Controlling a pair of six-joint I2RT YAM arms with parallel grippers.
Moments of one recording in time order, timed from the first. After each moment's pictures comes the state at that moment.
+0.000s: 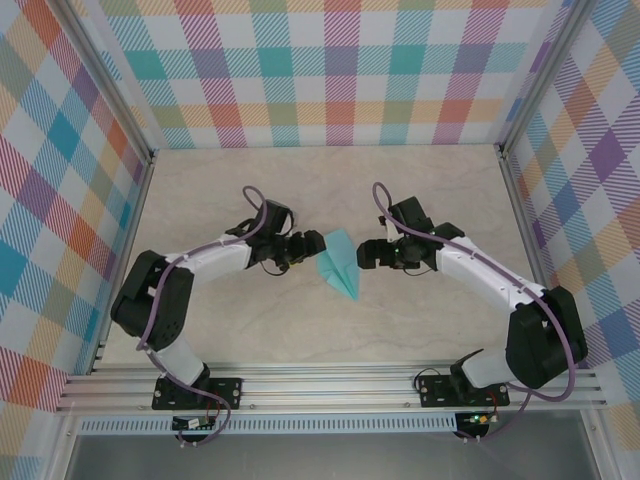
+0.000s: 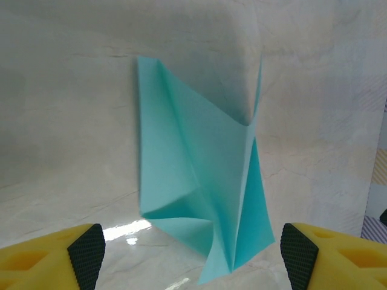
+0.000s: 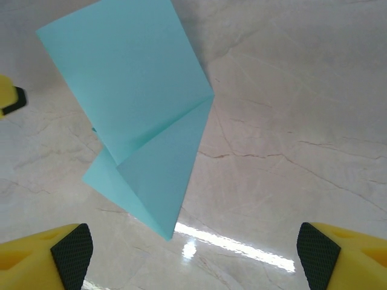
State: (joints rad) left arm -0.51 1.69 1.01 -0.21 0.39 -0.82; right arm 0.50 1.40 0.99 -0.64 -0.20 0.39
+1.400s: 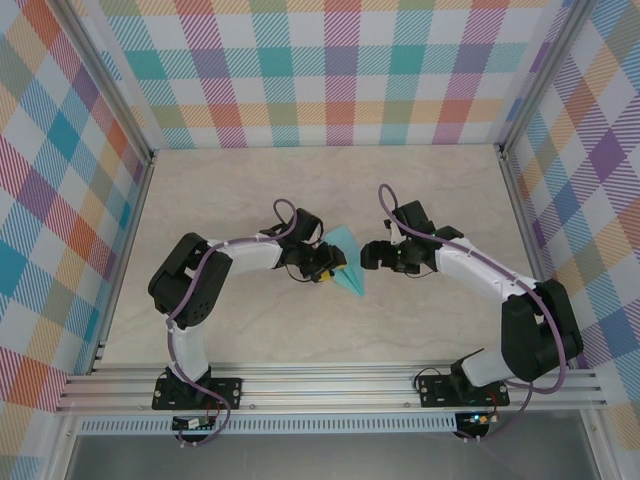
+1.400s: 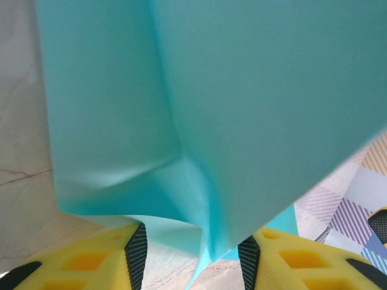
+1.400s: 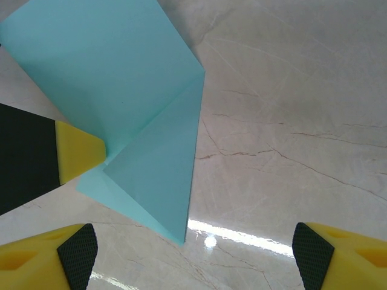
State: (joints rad) left arm -0.63 1.90 1.11 -0.19 0.49 -1.04; right arm 0.45 1.44 0.93 -0.58 -0.23 0.45
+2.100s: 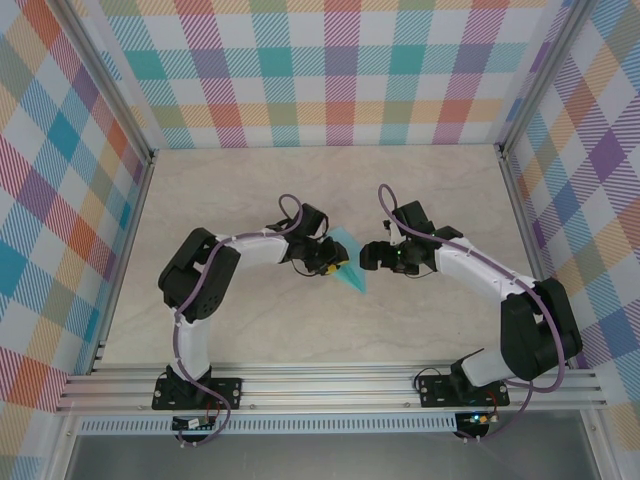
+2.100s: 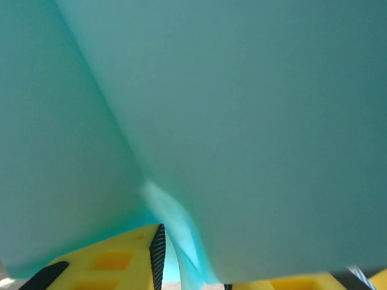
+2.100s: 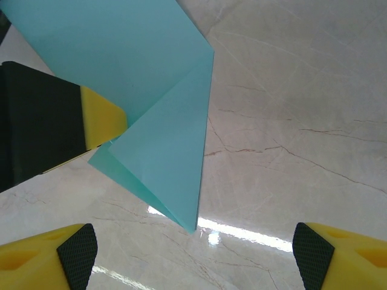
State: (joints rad) left arm -0.63 1.99 1.20 -0.19 0.48 -1.04; right arm 0.44 1.44 0.93 -0.58 -0.26 0.45
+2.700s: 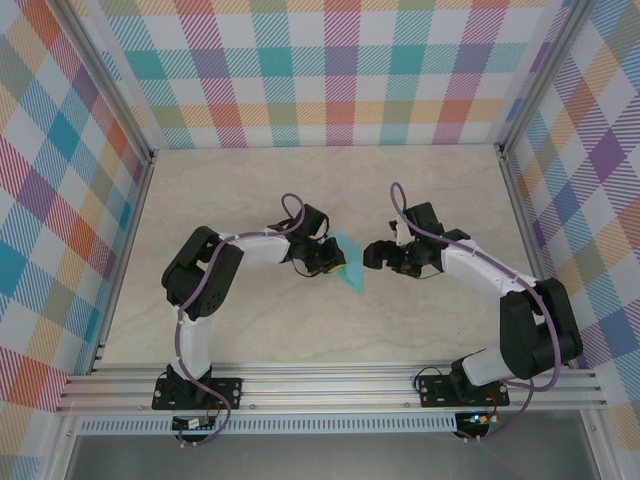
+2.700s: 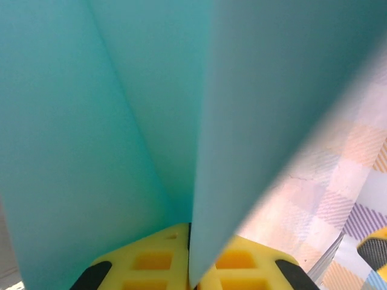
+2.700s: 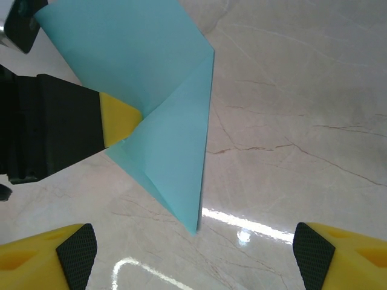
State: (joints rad) left arm -0.62 2.00 1.20 -0.19 0.49 -0.96; right arm 0.34 1.44 0.86 -0.49 -0.45 0.44
